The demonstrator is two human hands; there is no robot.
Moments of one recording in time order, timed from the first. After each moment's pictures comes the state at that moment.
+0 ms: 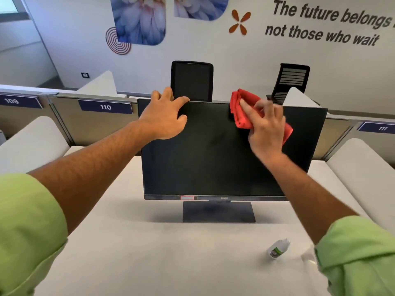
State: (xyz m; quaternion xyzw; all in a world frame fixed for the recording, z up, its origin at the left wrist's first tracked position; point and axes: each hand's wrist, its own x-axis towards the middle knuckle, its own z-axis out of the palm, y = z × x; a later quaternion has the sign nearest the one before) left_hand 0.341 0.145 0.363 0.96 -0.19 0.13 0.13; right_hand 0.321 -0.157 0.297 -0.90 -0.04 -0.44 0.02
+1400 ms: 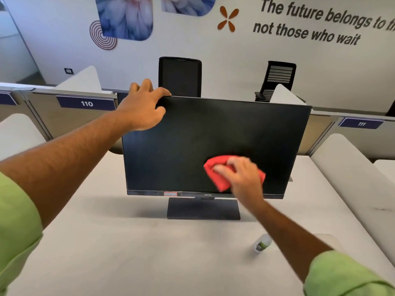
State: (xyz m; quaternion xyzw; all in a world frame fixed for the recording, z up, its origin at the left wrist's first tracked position) left_hand 0.349 0.147 0.370 0.96 -0.20 0.11 0.16; right_hand 0.246 -0.173 0.164 -0.91 -0.17 -0.38 0.01
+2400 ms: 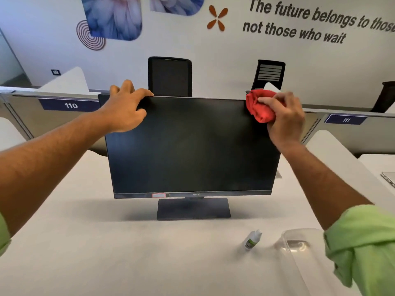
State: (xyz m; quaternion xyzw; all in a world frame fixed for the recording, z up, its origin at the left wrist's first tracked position) left_hand 0.359 0.152 0.364 0.96 -0.21 0.10 0.17; right_hand 0.292 -0.275 0.320 -0.88 0.01 -0.47 0.03
